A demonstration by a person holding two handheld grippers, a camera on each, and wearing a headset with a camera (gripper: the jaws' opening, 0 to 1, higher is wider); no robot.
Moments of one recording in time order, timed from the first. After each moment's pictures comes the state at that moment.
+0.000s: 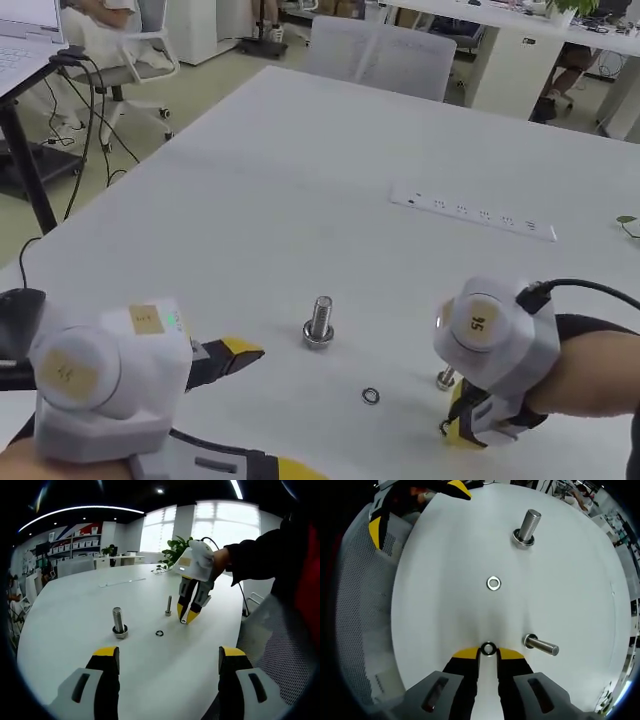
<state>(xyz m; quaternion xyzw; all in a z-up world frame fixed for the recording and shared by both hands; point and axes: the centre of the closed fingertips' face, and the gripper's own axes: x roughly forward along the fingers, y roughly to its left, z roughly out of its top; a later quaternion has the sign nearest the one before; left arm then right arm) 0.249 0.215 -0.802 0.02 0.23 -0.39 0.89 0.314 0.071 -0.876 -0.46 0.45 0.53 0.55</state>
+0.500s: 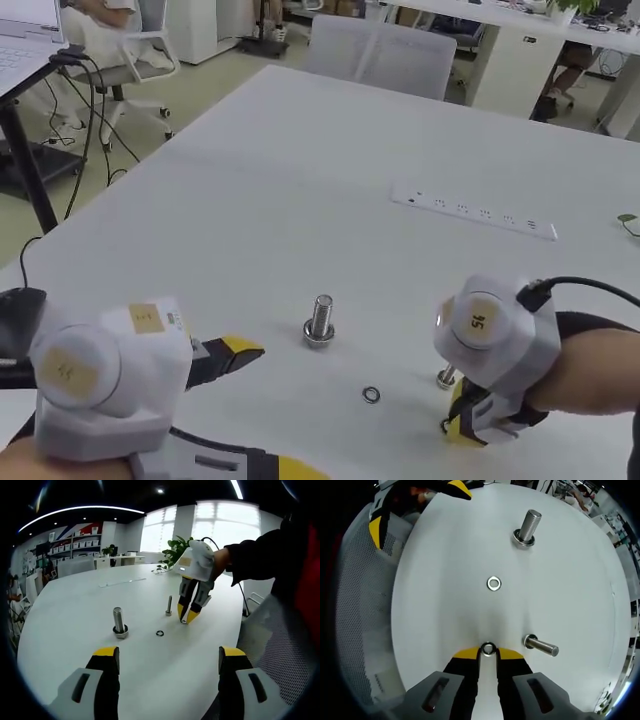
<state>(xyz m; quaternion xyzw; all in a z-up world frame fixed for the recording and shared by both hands) 0.248 0.215 -0.803 0.02 0.23 -0.39 0.89 0.314 0.072 -0.876 -0.47 0.45 0.54 0.54</state>
